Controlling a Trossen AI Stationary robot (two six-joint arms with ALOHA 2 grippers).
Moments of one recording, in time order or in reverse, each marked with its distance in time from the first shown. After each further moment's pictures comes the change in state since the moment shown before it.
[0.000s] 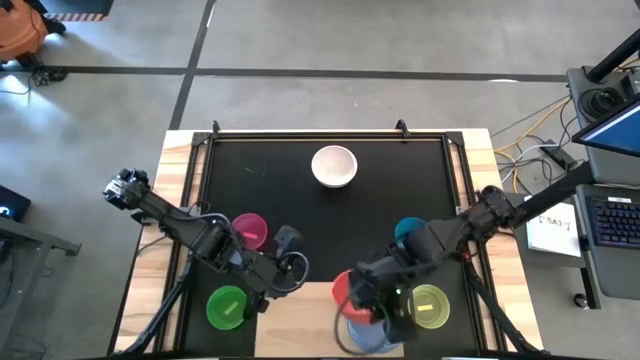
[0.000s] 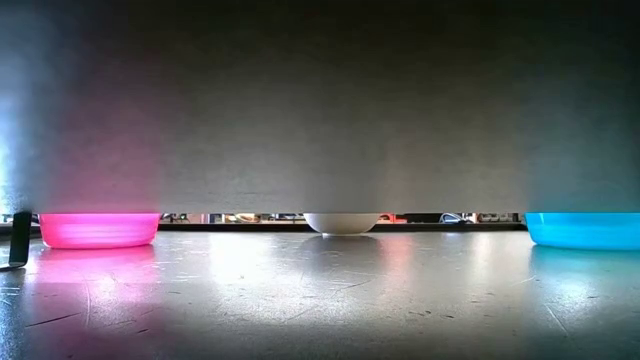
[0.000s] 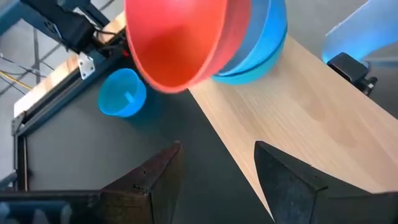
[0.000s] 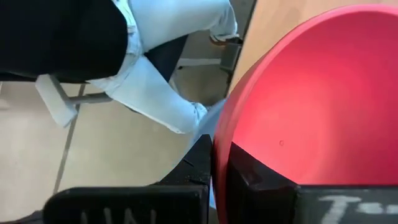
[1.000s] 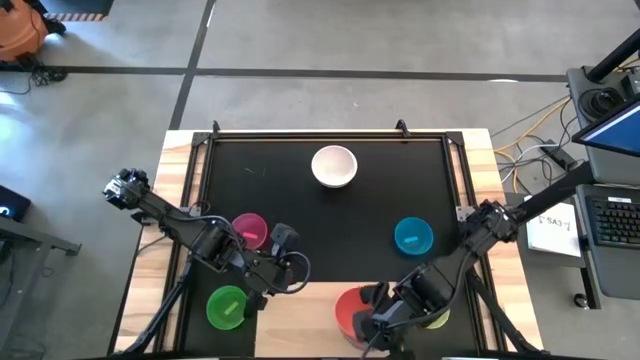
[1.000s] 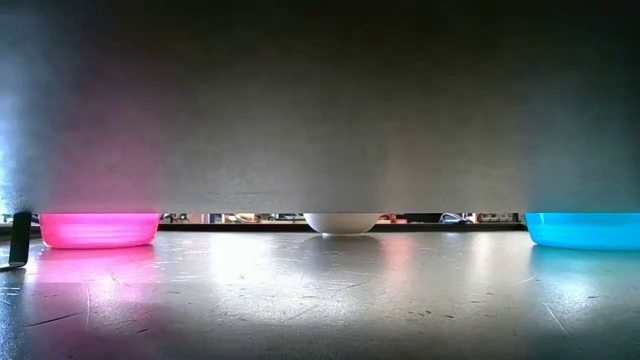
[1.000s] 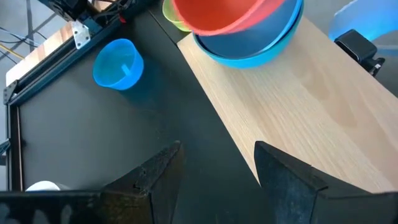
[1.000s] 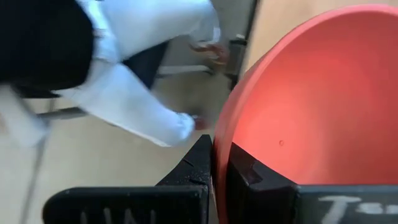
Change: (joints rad) left arm 0.000 -0.005 -0.009 -0.079 -0.026 -0.074; right arm 0.159 0.061 -0.013 0.083 0.217 0.157
